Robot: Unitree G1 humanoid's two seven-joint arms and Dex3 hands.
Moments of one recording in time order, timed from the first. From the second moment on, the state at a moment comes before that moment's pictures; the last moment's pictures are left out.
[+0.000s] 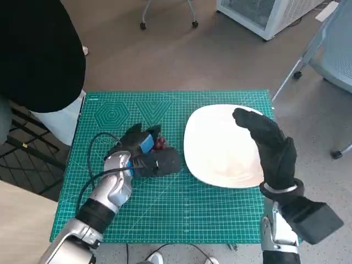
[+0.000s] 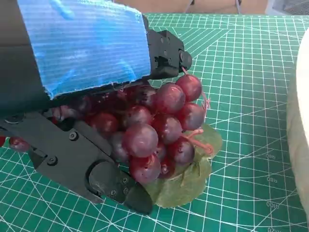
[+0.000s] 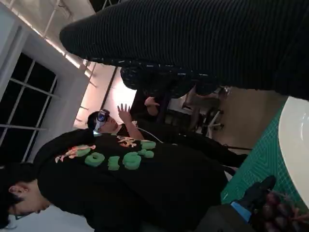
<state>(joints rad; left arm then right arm) -0.67 0.28 -0.42 0.59 0.72 0.37 -0.23 -0.38 -0.11 -0.09 0.31 0.27 -0.65 0.43</state>
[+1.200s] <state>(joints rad) -0.68 0.30 -0.47 0.60 0.74 0.34 -0.15 -0.38 -0.11 -0.09 0.31 0.27 -0.64 0.43</state>
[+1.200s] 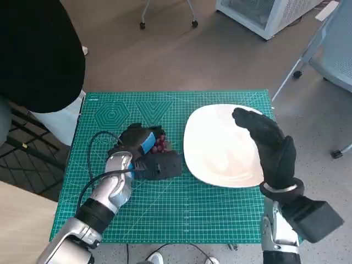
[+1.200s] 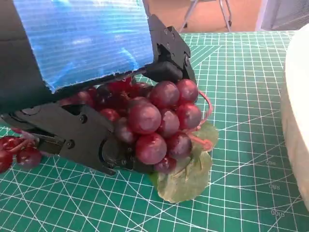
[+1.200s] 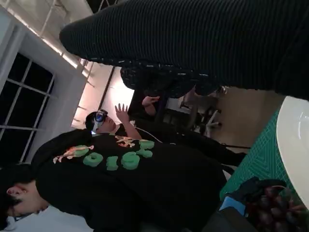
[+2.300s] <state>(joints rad) -0.73 0.30 -0.46 0.70 0.70 0.29 -0.13 -0.41 -0.11 -0.10 0.32 0.27 -0.64 0.43</state>
